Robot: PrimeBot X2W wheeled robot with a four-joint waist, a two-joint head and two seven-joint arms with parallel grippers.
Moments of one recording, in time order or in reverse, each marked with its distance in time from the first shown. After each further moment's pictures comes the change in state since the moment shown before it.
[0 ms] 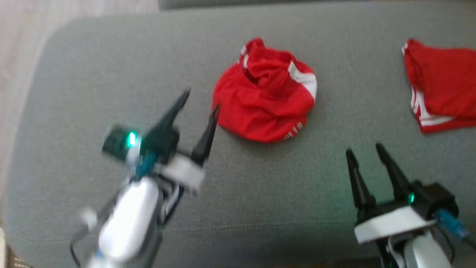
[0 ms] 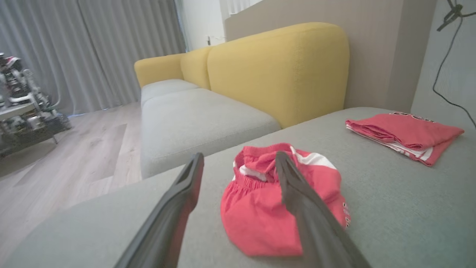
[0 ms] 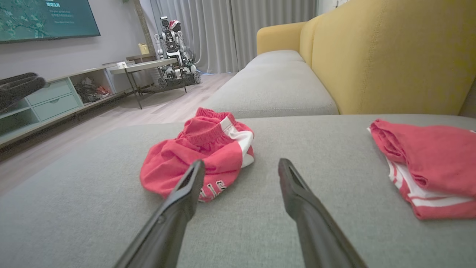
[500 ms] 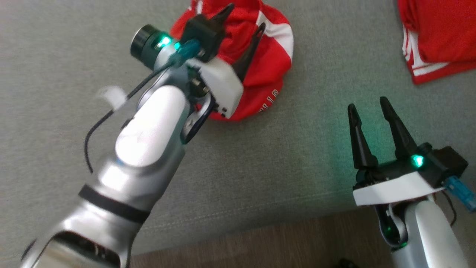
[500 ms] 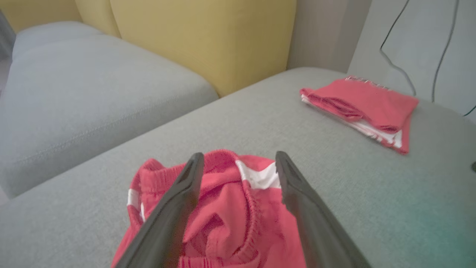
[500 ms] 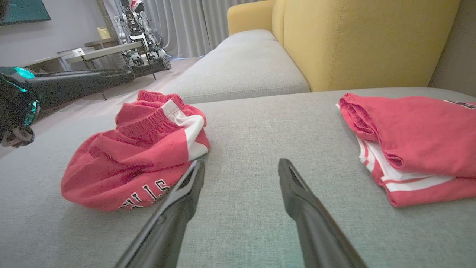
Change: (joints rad) left arm -0.532 -0.037 -0.213 0.284 -0.196 -0.025 0.191; right arm -0.165 0.000 0.014 -0.036 0.028 0.000 0.000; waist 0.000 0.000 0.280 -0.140
